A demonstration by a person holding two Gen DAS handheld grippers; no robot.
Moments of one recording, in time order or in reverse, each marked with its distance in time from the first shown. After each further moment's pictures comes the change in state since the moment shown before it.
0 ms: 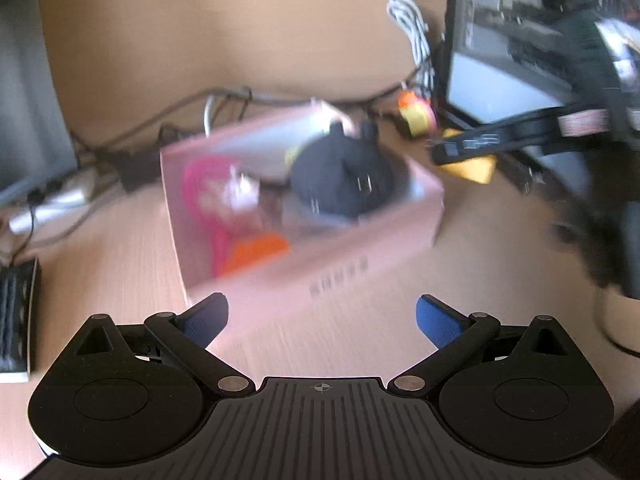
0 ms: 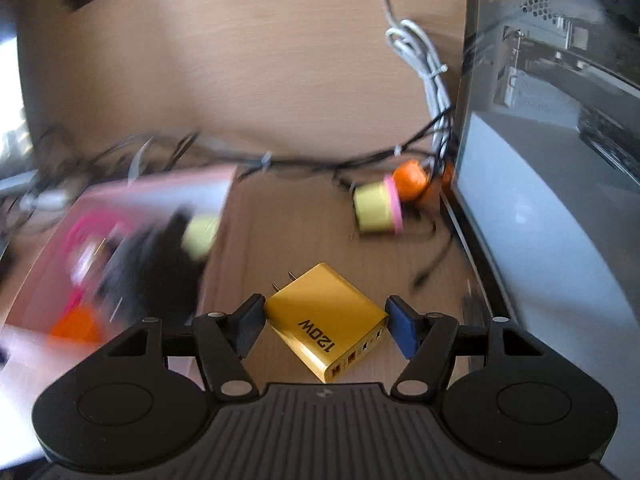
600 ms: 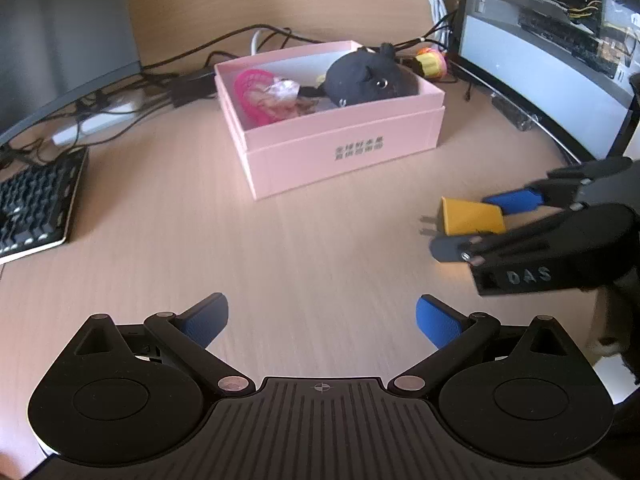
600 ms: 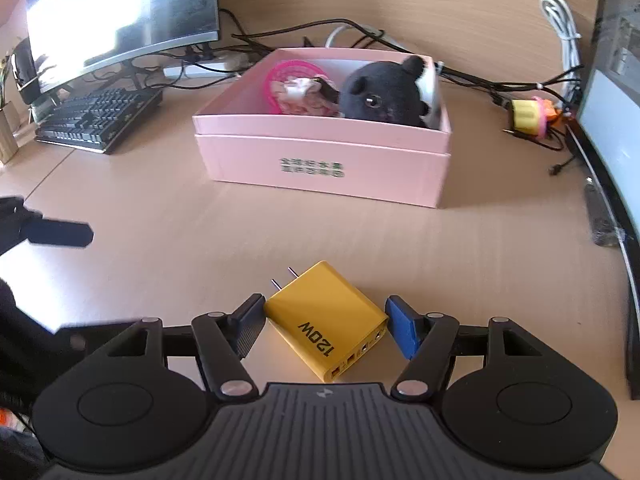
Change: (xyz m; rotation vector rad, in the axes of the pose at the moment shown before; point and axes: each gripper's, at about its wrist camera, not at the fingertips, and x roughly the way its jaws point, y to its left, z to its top) left arm -0.056 0.001 -0.076 -0.083 0.070 0.046; right arm -0.058 0.094 -0.097 -0.199 0.139 0.241
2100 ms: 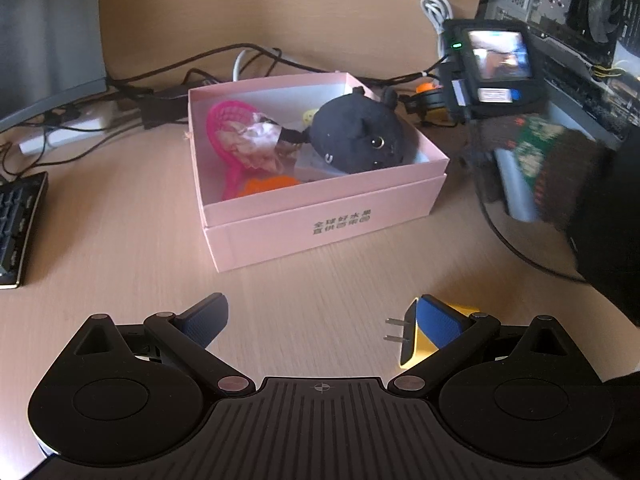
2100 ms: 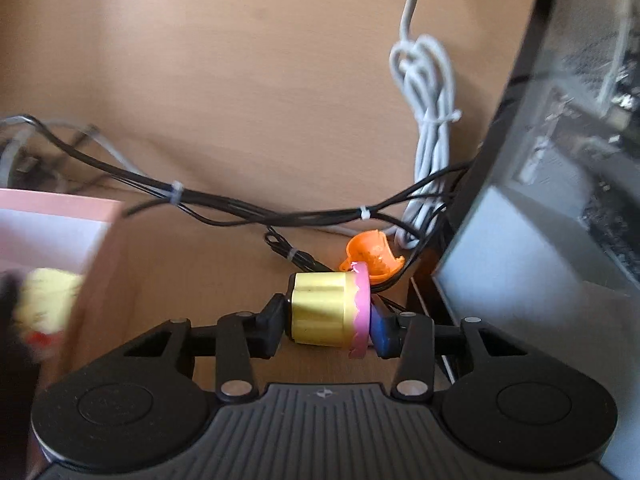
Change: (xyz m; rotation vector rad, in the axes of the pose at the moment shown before) left arm 0.035 -0.003 0.056 -0.074 -0.040 -0.088; right arm 0.107 -0.144 0.144 0.066 -0.219 -0.554
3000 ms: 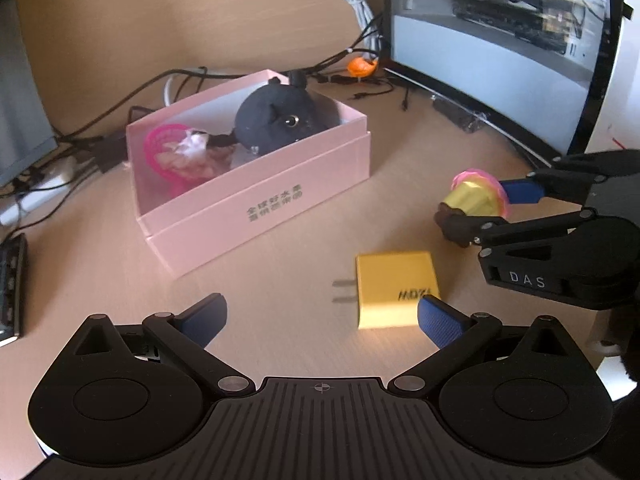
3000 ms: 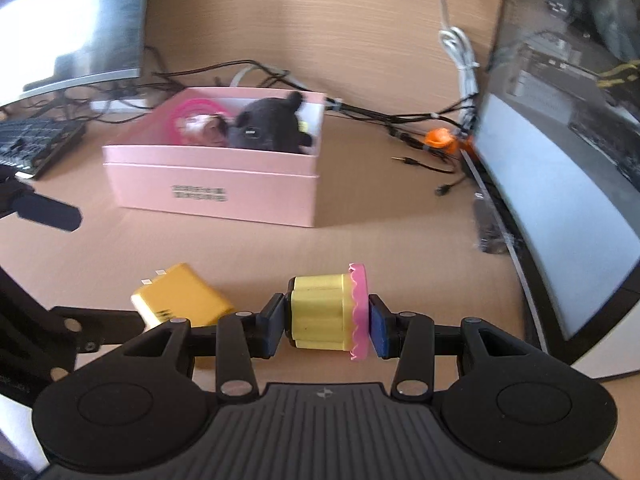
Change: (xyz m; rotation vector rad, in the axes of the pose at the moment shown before) left arm -0.010 -0.037 -0.027 0.245 -0.010 0.015; right arm -0.207 0.005 -0.132 -0.037 0.076 0.311
